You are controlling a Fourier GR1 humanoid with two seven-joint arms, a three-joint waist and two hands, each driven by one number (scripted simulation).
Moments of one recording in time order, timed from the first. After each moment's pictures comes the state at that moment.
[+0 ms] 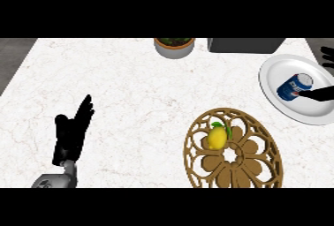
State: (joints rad) left arm -0.06 0.12 -0.03 -1.47 -0.07 0.14 0.23; right arm -0.85 -0.64 -0.61 -0.21 0.75 0.05 -0.45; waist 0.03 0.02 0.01
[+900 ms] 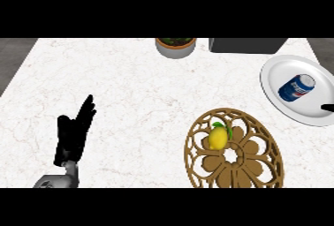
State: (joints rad) left arm -0.05 0.11 -0.04 -1.49 -0.08 0.14 0.23; right arm -0.73 -0.71 -0.79 -0.18 0.50 0.32 -0.69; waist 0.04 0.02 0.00
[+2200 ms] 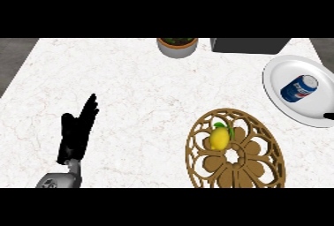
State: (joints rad) left arm -0.07 0.09 -0.04 -1.49 -0.10 0.13 0.24; right arm -0.67 -0.73 -0.75 -0.16 0.51 0.15 -0.67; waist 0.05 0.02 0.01
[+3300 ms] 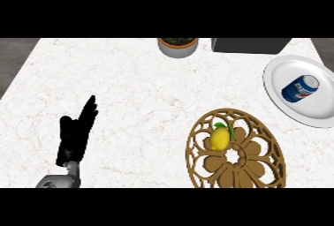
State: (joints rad) left arm -0.05 0.09 -0.04 -1.49 -0.09 0.12 0.23; right arm -0.56 -0.80 -0.81 -0.15 0.44 0.08 -0.70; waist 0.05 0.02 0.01
